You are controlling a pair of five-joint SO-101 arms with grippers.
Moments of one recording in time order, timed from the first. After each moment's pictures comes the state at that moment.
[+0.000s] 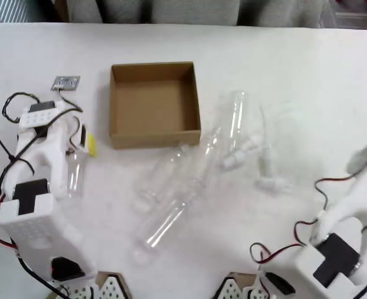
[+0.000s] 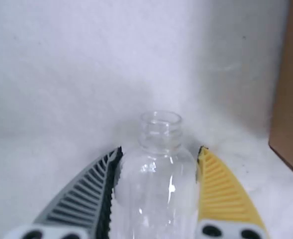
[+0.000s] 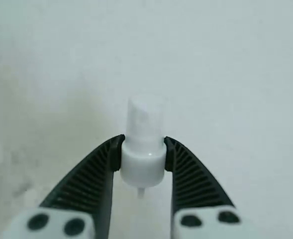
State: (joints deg) left arm -18.5 20.1 11.5 62.3 -9.0; right arm 39.5 -4.2 15.8 62.2 11.2
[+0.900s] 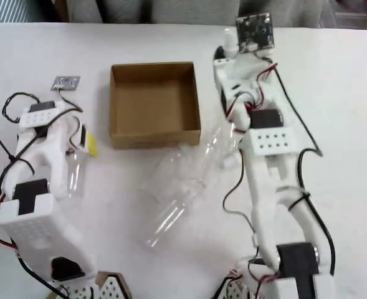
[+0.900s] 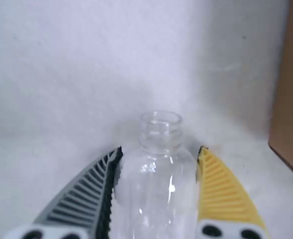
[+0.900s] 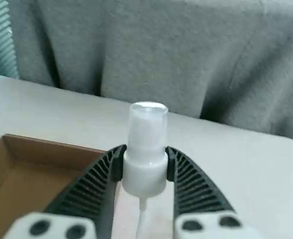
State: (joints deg) left arm -18.5 20.1 11.5 62.3 -9.0; right arm -10.8 -14.5 21.7 18.8 8.0
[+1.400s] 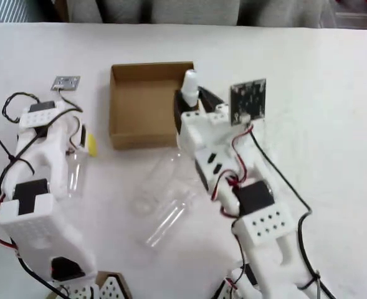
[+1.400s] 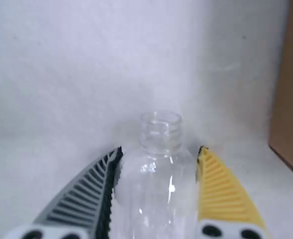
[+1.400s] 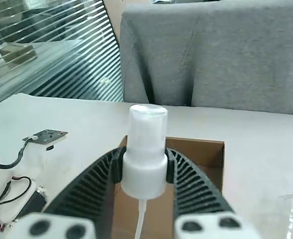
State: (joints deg) left arm -18.5 20.1 11.5 62.3 -9.0; right arm -25.2 -51.0 52.9 16.3 -9.6
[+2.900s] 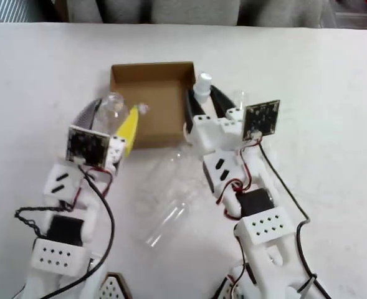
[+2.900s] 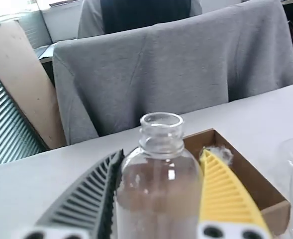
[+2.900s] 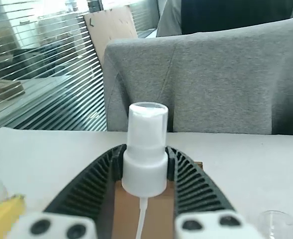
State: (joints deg) left arm 5.8 -73.5 78.7 10.4 -9.2; right arm -19.0 -50.5 62.2 -1.6 -10.0
